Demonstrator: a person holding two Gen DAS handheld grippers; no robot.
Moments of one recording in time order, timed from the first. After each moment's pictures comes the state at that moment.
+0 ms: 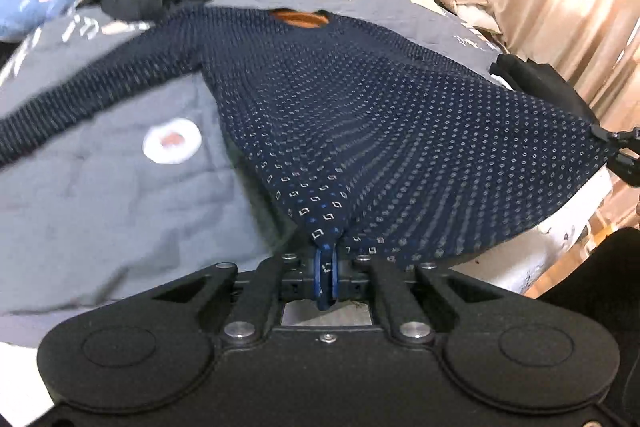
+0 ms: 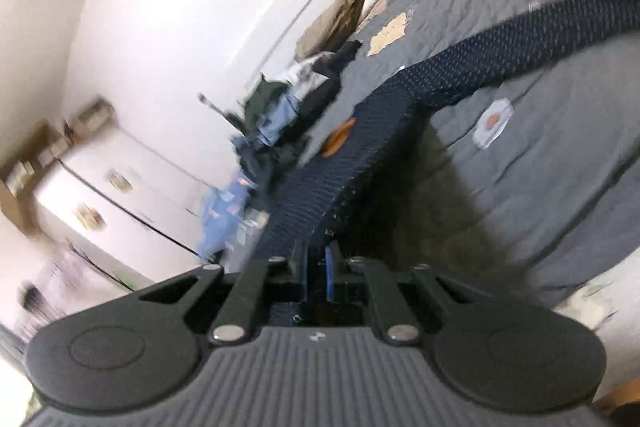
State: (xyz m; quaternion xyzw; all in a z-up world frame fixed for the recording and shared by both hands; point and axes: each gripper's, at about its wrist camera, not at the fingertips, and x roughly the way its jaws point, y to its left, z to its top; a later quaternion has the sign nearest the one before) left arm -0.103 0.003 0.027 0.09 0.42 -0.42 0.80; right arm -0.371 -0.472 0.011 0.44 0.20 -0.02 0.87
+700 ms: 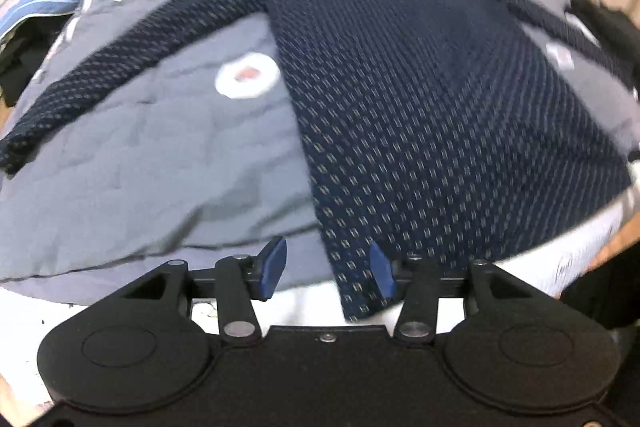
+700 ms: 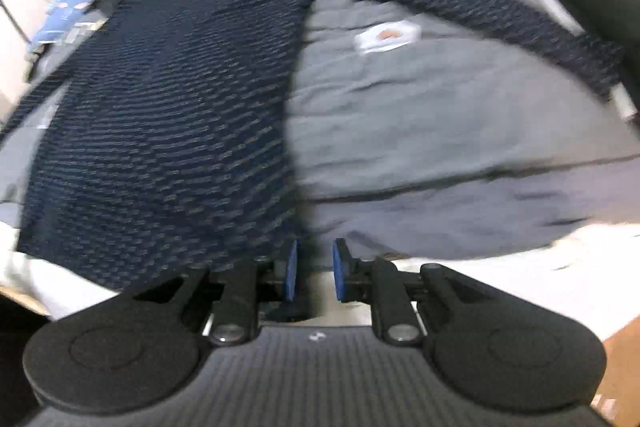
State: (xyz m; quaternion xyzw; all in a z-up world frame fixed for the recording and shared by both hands) left arm -0.092 0.016 0.001 0.14 0.47 -0.31 0.81; right arm -0.332 -0.449 -0.038 0.16 0.48 -0.15 0.85
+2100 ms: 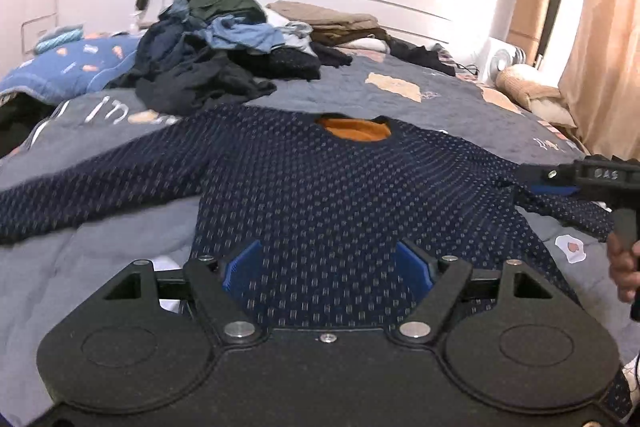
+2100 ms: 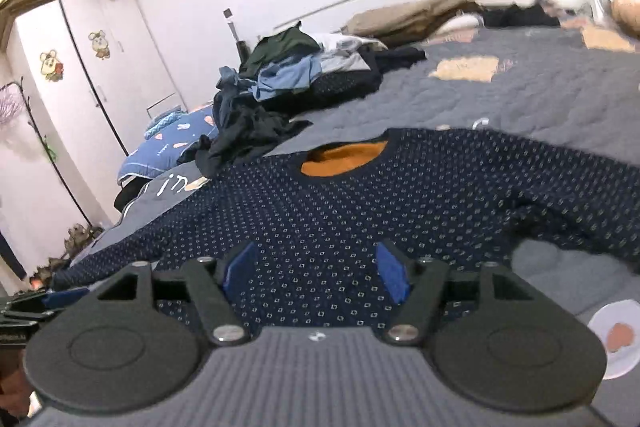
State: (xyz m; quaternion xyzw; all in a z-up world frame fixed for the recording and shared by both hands) left arm -0.033 -0.129 0.001 0.03 0.29 -0.31 0.91; right arm -0.107 -0.463 -0.020 0.20 0.24 0.00 0.95
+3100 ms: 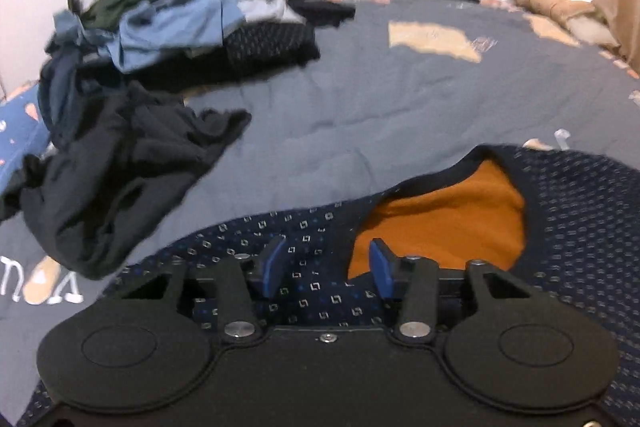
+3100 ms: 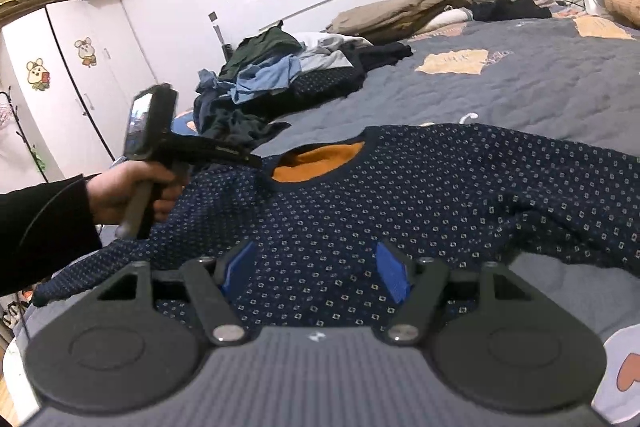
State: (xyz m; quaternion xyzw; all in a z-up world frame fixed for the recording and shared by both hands) left arm 0.258 -0.333 -0.057 0.17 0.35 -0.31 0.87; right arm -0.084 -0.491 -0.045 0.21 0.24 -0.02 0.95
